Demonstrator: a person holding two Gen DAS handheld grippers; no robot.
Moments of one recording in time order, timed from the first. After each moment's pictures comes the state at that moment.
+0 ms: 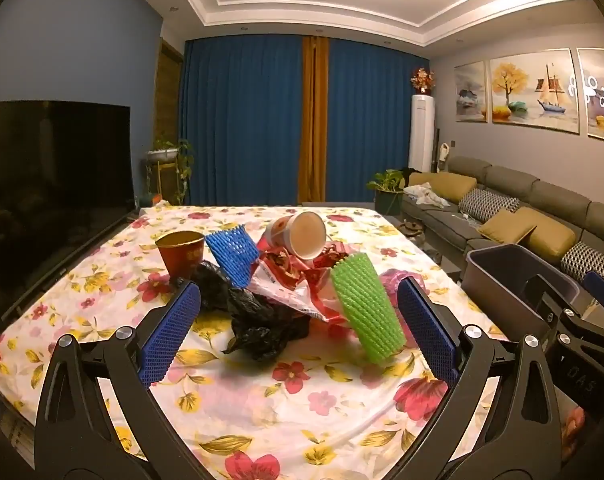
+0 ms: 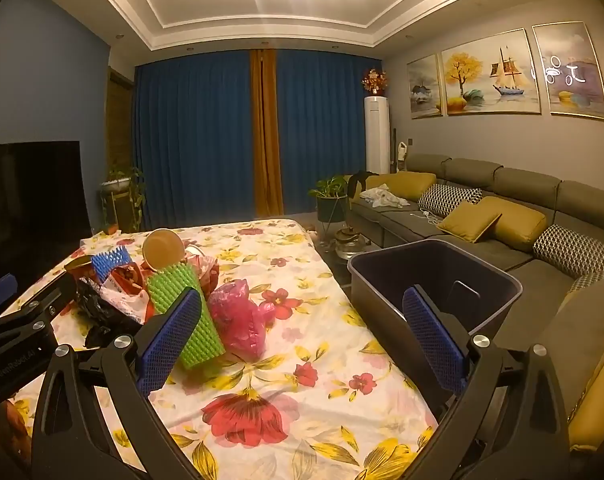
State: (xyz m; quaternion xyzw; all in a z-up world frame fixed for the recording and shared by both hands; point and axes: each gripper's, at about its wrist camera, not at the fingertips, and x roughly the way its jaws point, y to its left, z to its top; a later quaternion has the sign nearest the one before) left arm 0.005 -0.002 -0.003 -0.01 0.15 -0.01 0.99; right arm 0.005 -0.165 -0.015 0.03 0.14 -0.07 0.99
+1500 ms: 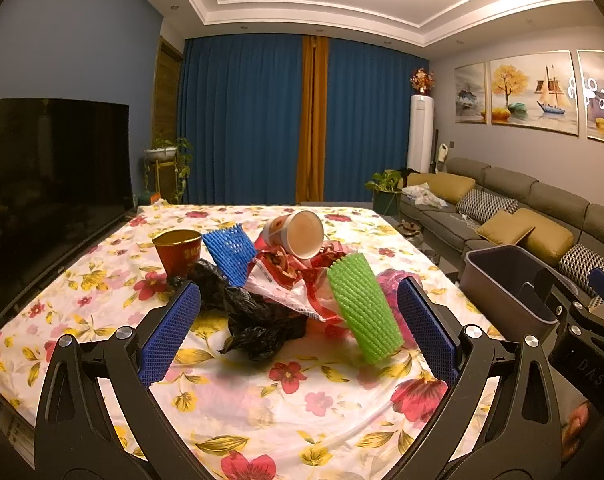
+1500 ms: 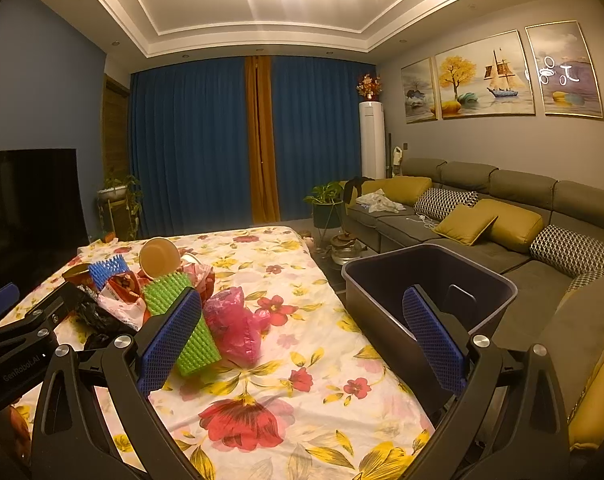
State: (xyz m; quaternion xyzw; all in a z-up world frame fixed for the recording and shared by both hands) left arm 0.005 -0.004 -0.002 -0.01 0.16 -0.01 0.99; right arm 0.001 -0.170 -0.009 0.04 0.13 -0.07 0.99
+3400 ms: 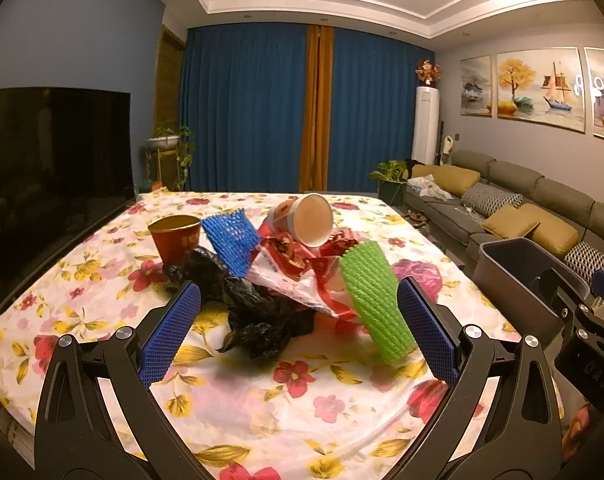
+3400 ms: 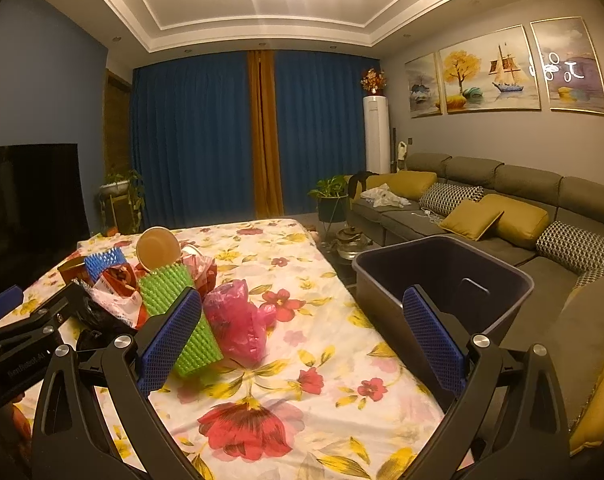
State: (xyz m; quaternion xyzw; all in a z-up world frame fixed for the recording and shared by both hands) left arm 0.030 0.005 -0.019 -0.02 0.18 0.00 0.98; right arm 0.024 -0.165 -0.028 0.04 0.14 -0.06 0.99
